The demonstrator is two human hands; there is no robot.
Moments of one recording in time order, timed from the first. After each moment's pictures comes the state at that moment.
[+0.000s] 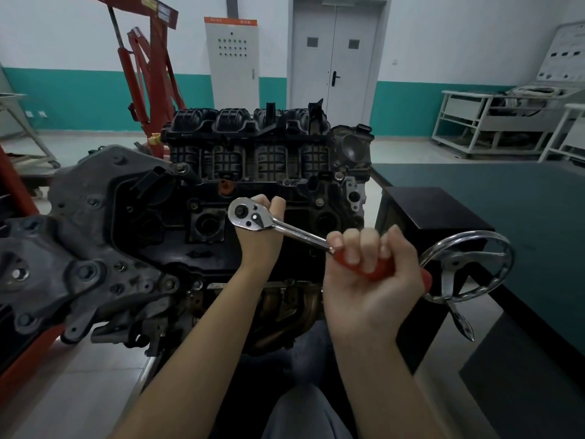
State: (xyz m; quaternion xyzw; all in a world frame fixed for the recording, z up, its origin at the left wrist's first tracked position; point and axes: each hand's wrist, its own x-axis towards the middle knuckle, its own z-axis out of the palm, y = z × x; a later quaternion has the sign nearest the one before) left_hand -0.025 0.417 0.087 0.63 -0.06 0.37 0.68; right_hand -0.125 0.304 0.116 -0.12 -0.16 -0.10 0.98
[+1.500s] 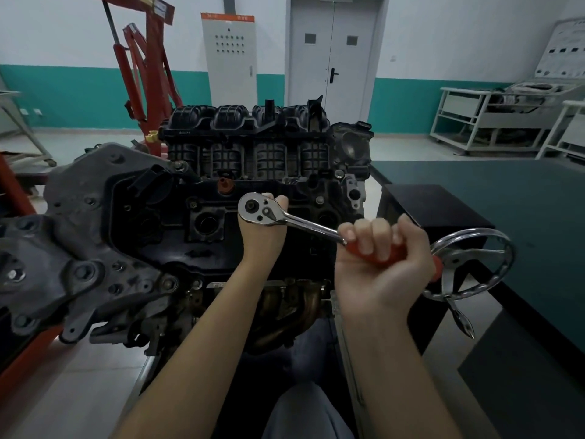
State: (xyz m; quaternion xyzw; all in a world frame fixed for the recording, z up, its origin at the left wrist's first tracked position) left_hand -0.027 0.413 0.093 0.64 -0.06 0.34 0.68; right_hand -0.115 0.296 0.126 -0.12 -0.12 -0.10 0.98
